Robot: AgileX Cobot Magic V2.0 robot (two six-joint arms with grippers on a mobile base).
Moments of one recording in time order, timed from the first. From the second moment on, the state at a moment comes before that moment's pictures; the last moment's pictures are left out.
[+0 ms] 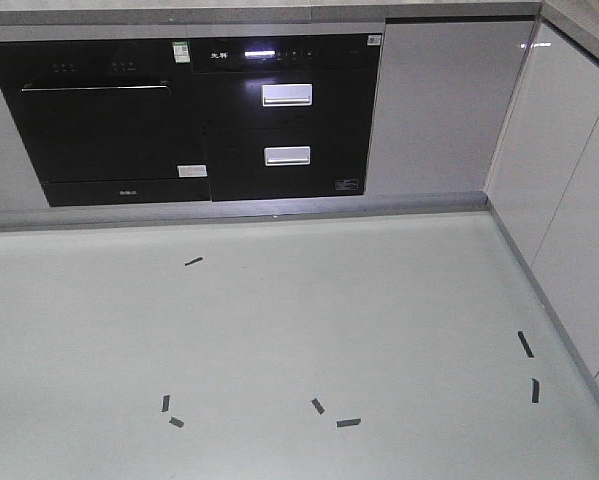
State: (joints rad) left arm -0.05 -0.01 0.03 0.05 0.11 -0.09; right arm 0.00 -0.01 0.03 -0.08 0.02 0.18
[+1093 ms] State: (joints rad) left arm -0.05 -0.01 0.03 0.05 0.11 -0.09; right arm 0.00 -0.01 0.03 -0.08 0.02 0.18
